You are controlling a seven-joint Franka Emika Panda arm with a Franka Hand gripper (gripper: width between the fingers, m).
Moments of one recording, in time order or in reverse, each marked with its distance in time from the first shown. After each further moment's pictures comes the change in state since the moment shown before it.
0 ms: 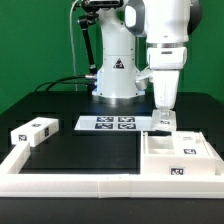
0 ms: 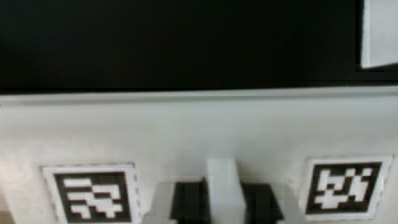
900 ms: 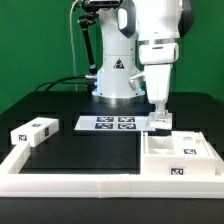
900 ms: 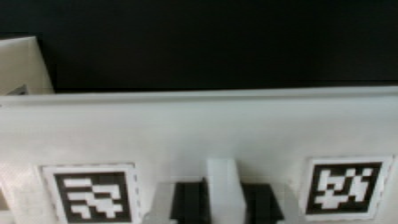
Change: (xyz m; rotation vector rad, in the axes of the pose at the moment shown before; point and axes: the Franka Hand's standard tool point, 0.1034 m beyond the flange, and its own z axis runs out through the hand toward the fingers) arm -0.004 0.010 -0.003 -0.112 0.062 0.027
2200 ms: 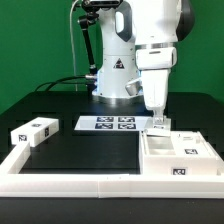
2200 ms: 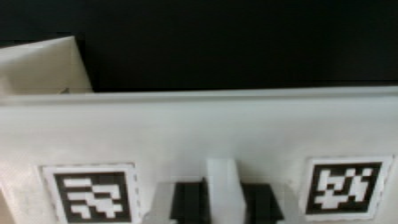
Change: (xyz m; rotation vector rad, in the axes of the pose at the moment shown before) arm -0.006 0.027 0.009 0.012 -0.002 -0.002
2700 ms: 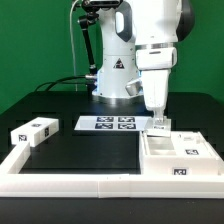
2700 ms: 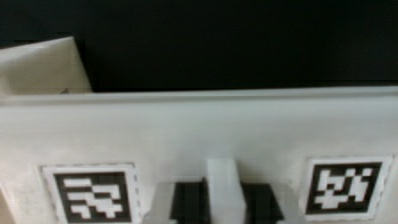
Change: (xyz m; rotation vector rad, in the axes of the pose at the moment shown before) arm 0.000 0.000 0.000 0.000 0.000 -0.001
